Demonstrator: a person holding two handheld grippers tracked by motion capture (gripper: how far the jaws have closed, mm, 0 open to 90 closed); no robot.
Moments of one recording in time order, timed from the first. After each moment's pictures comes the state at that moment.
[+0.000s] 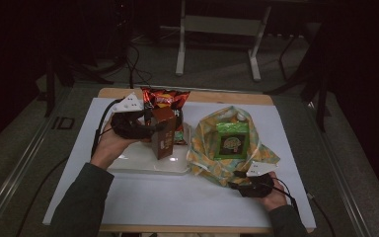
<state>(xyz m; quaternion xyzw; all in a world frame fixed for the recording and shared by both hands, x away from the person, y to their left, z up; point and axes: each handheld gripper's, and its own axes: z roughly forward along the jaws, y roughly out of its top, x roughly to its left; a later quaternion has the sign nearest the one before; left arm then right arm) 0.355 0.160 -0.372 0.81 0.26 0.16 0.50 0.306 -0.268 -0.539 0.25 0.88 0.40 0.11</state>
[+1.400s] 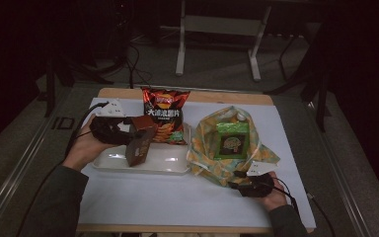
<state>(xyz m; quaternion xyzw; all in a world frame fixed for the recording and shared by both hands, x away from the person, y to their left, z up) 0.347 0.206 -0.378 0.86 0.26 0.16 0.41 0.307 -0.269 -0.539 0.25 0.87 0.40 0.11</state>
